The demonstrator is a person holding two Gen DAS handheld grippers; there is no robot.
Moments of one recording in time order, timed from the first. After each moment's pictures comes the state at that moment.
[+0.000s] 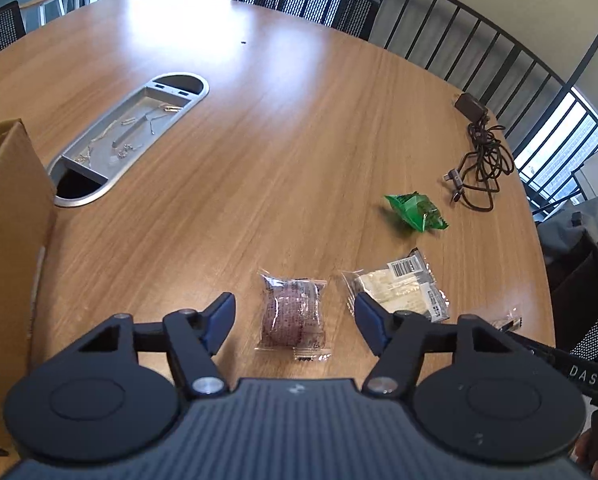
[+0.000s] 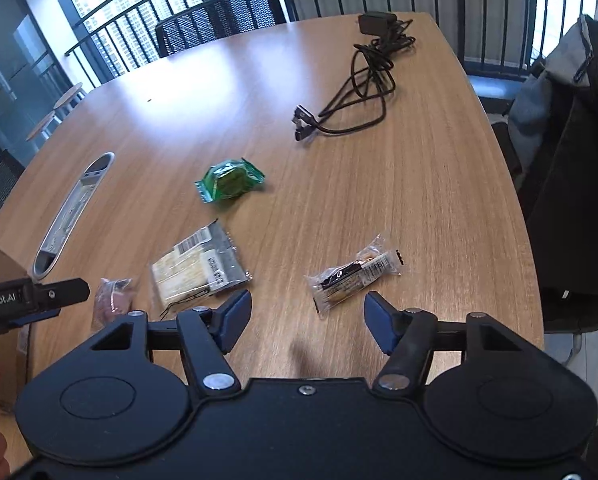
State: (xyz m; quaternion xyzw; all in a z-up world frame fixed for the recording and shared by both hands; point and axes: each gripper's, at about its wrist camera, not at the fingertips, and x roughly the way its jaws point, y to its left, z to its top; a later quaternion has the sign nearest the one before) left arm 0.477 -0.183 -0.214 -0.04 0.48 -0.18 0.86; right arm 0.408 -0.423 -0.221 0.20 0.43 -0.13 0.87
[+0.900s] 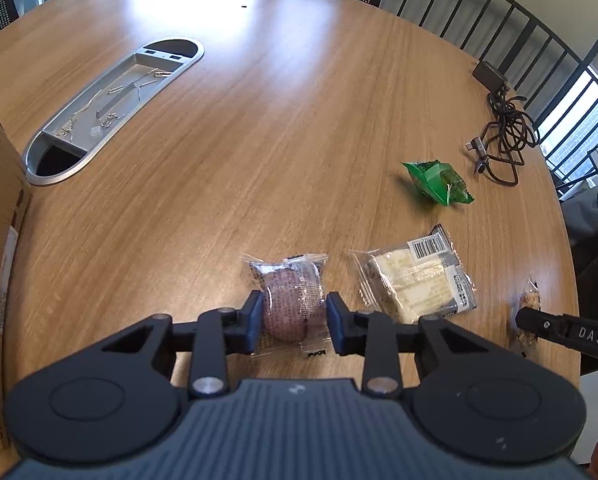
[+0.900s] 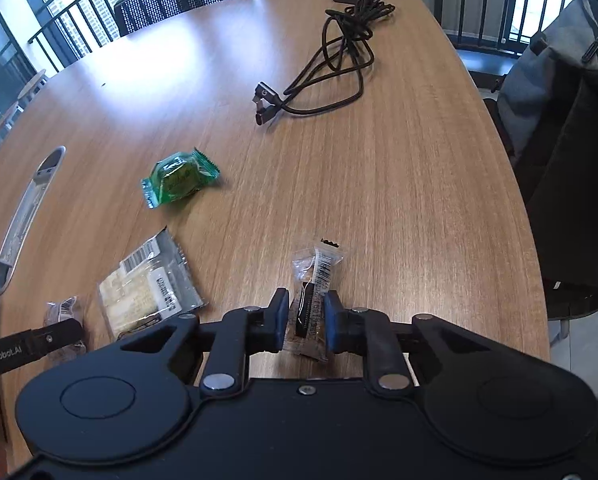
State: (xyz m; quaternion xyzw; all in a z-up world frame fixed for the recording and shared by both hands) left arm 0.490 -0.196 -0.238 -0.02 0.51 -0.16 0.84; right arm 0.437 -0.434 -0.235 0.20 0.46 -0.16 0.85
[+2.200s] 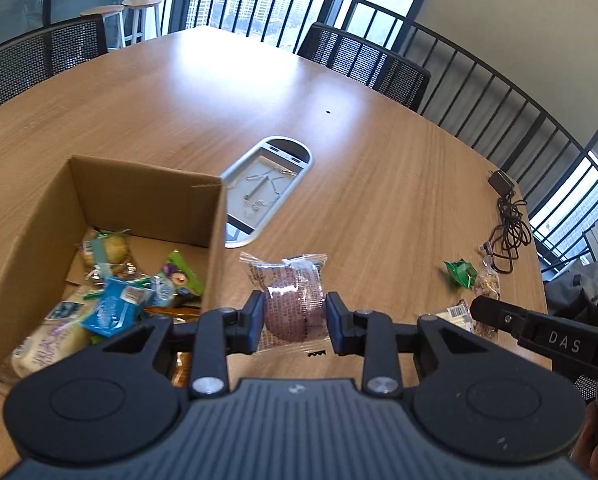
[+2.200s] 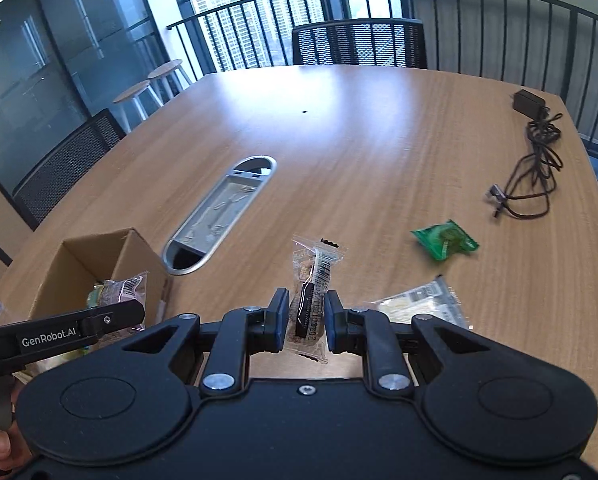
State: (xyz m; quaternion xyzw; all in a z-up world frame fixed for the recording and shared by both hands) left arm 0.459 -0.040 -0.141 -0.09 0.43 -0.13 0.89; right arm 0.461 -0.260 -0.136 0.12 0.40 -0.01 0.91
